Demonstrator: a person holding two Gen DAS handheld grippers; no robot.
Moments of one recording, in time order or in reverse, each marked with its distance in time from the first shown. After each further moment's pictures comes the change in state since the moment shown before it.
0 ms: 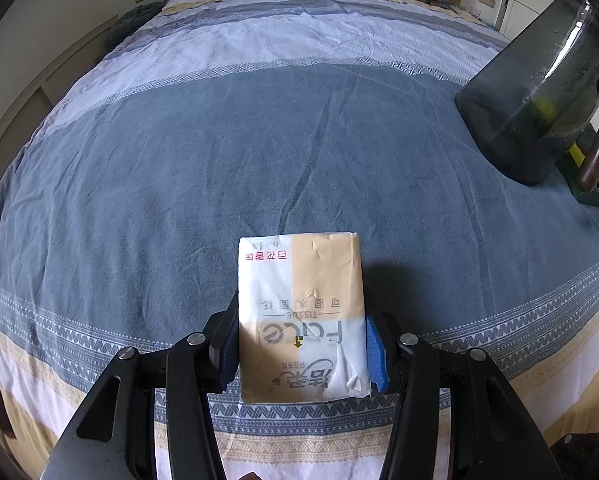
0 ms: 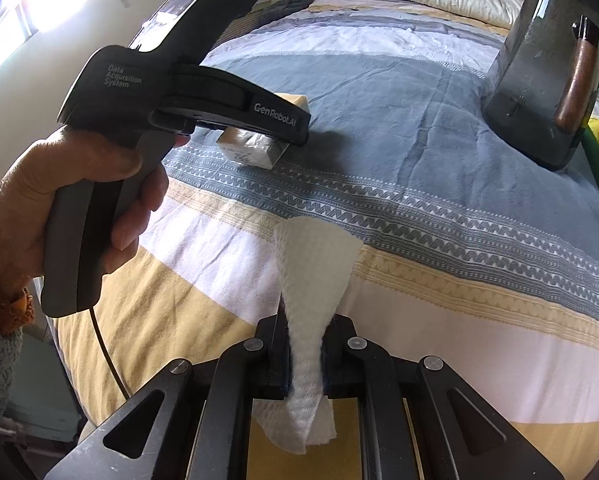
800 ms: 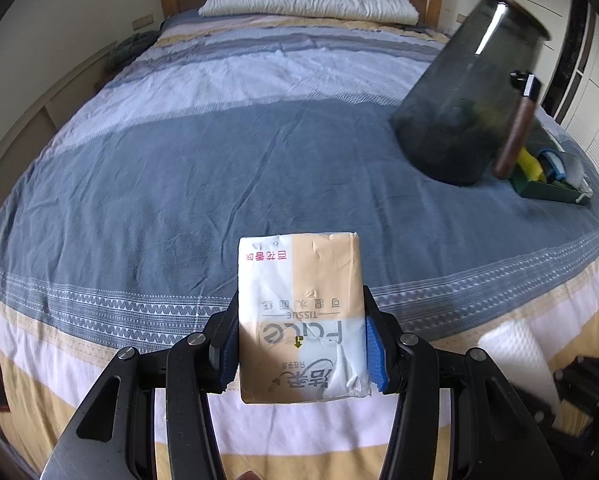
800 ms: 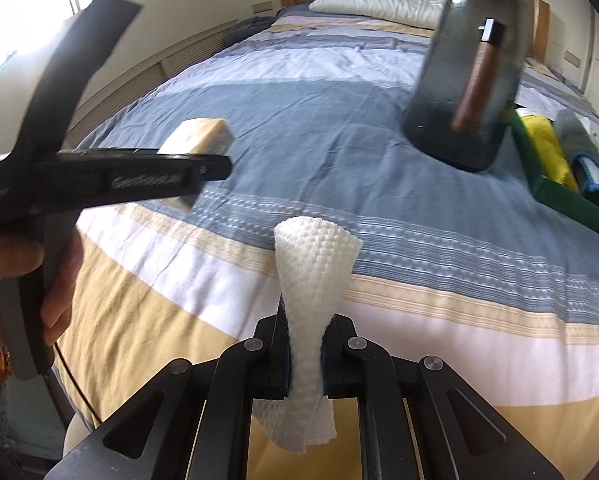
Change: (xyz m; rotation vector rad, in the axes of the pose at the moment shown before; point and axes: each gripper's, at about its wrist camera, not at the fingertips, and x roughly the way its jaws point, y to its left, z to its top) left arm -0.067 -0.049 -0.029 0.020 -0.118 -0.027; right arm -0.062 -0.043 -0.011 0.069 -0.061 -0.113
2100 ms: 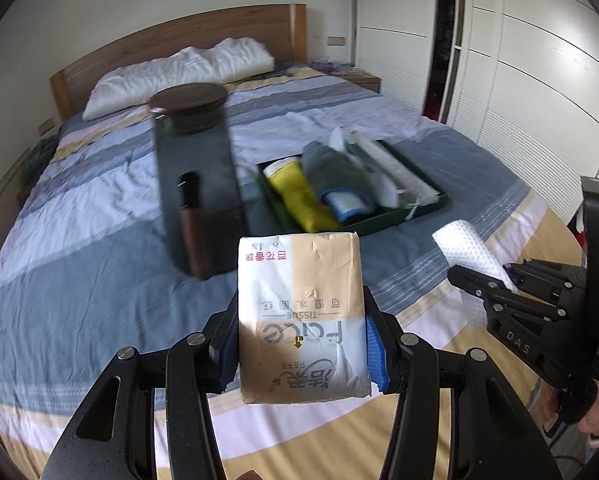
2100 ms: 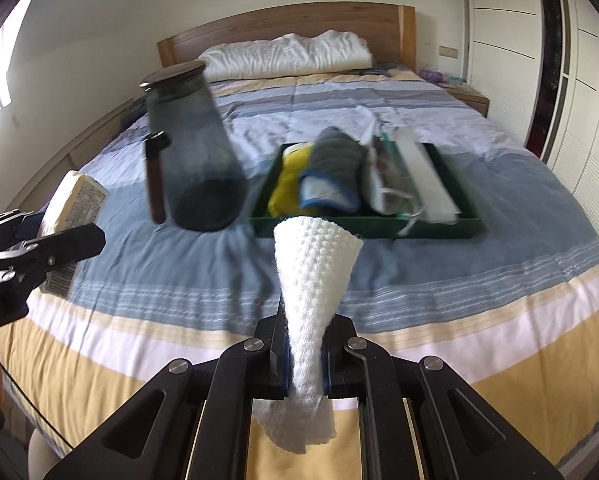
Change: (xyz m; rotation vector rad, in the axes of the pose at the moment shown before) left arm -0.095 -0.240 0.044 0.284 -0.175 -0.214; right arm -0.182 -0.210 -0.044 0.225 -0.196 -0.240
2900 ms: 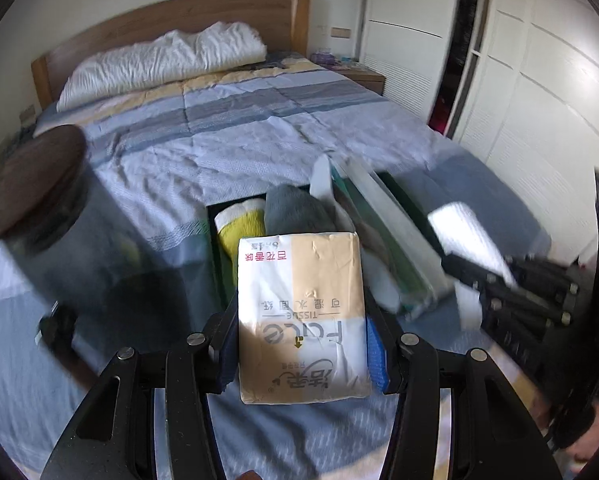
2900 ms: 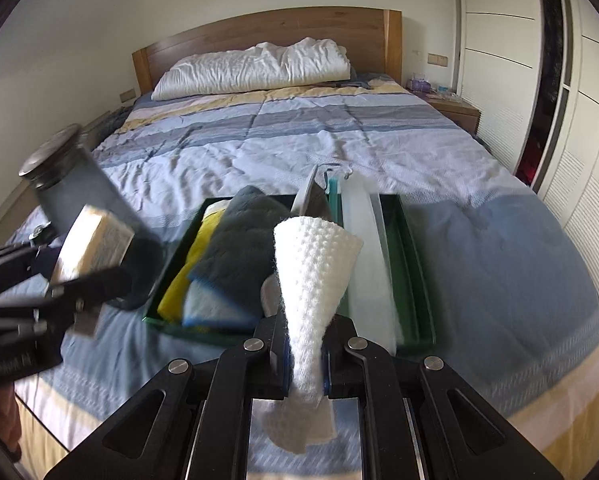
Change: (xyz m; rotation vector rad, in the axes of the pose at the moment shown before) left arm 0.128 -0.022 0.118 -0.101 0.049 -0.040; right arm 0.113 -0.084 0.117 -0.019 -0.009 -0.029
